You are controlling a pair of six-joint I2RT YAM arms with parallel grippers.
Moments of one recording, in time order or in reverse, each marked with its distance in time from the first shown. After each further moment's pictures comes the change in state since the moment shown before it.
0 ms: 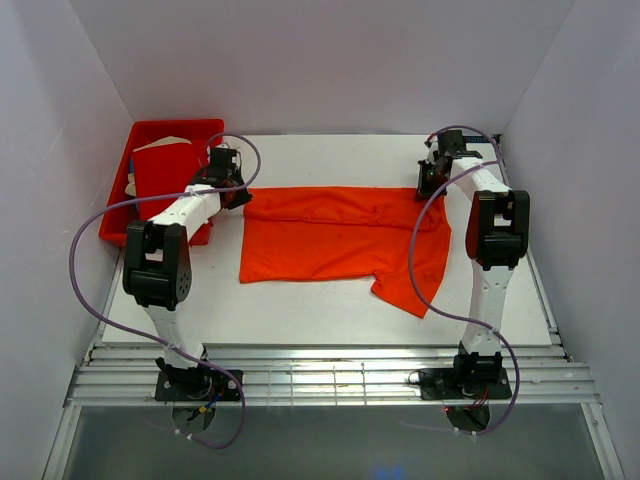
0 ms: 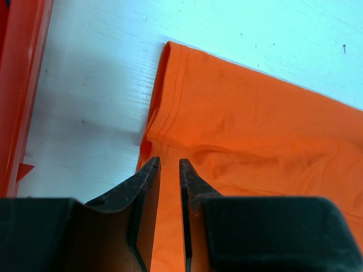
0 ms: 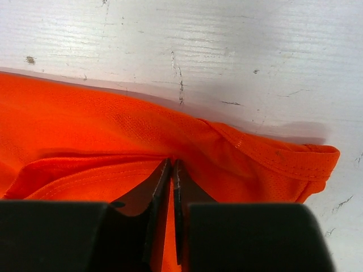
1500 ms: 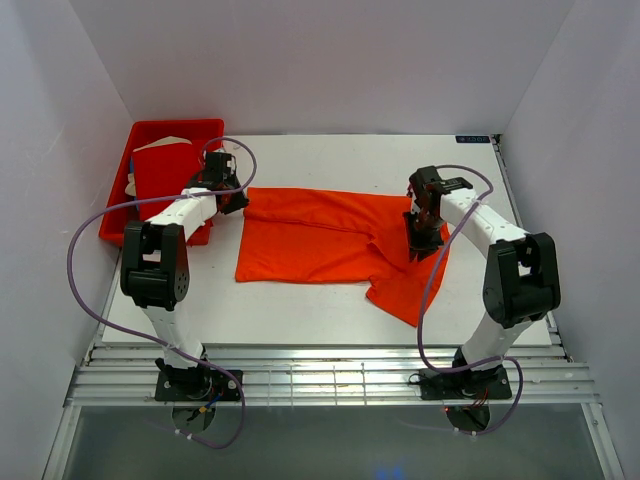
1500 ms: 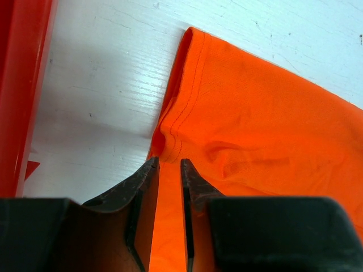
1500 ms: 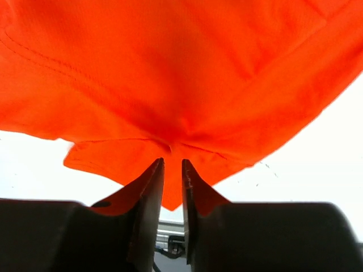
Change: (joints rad) left arm 0.030 -0.006 -0.047 0.019 0.045 0.009; right arm 0.232 -0.549 -0.529 -0.352 0.160 0.114
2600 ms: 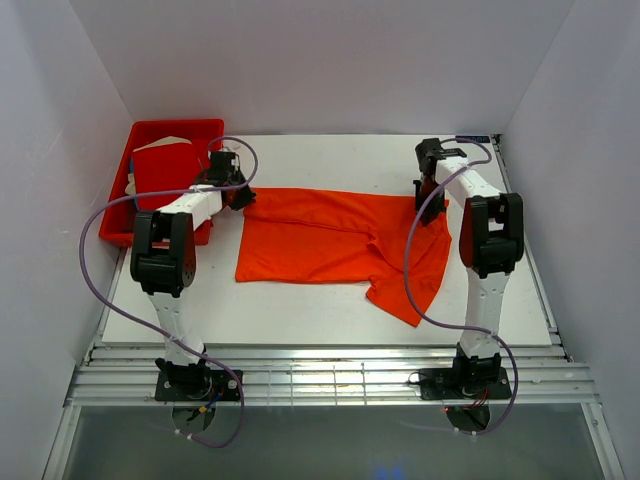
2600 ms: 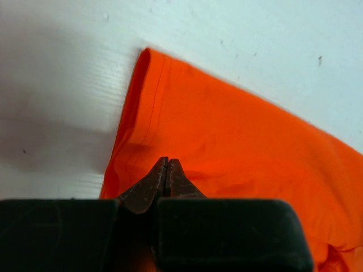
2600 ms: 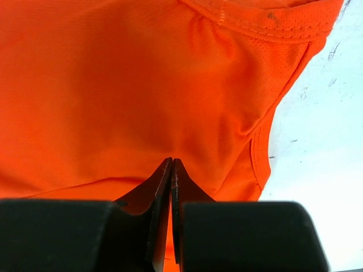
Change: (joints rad) left arm 0.000 0.124 0.081 0.093 0.112 -0.105; right arm -0.105 0.447 0.483 -0.011 0.187 0.035
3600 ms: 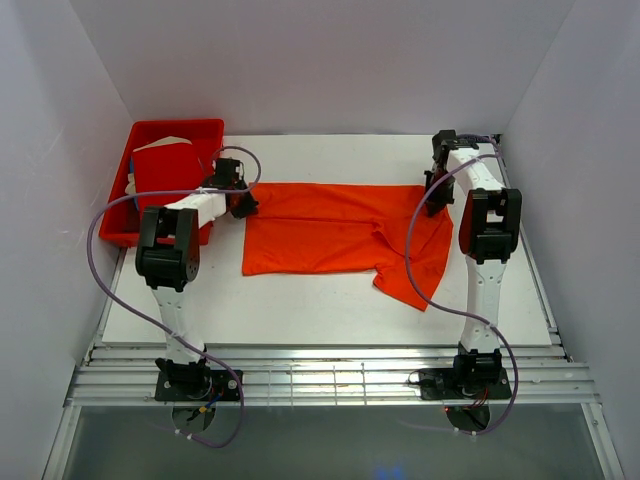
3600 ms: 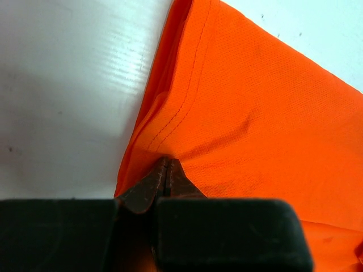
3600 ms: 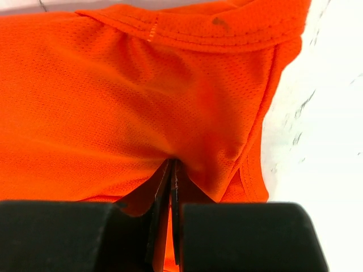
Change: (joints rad) left arm -0.002 0.055 -0.050 0.002 -0.006 -0.015; right arm -0.113 0.217 0.263 -0.076 -0.096 -0.027
